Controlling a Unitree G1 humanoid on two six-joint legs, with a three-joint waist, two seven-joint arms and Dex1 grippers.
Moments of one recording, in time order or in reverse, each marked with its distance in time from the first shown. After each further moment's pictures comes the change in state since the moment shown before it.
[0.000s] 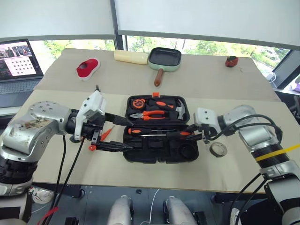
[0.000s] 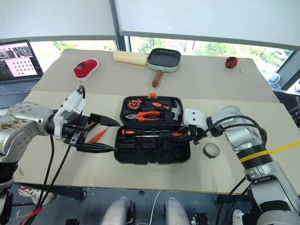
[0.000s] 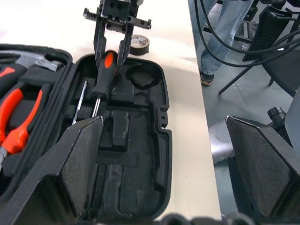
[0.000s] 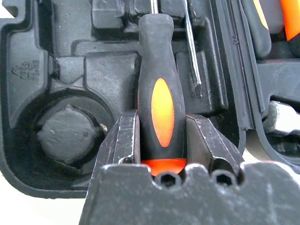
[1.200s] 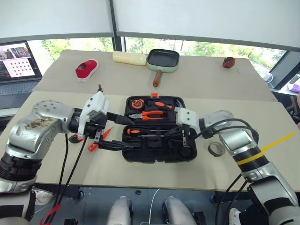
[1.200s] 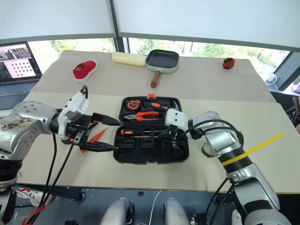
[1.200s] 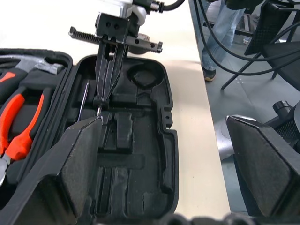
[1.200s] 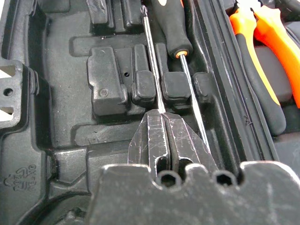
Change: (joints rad) left arm 0.012 -0.014 -0.030 0.040 0.053 -0.048 -0.002; right arm 0.045 0.161 0.002 -0.137 0.038 0.200 -0.159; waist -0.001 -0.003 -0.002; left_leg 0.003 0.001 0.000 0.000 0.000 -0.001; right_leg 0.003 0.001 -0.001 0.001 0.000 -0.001
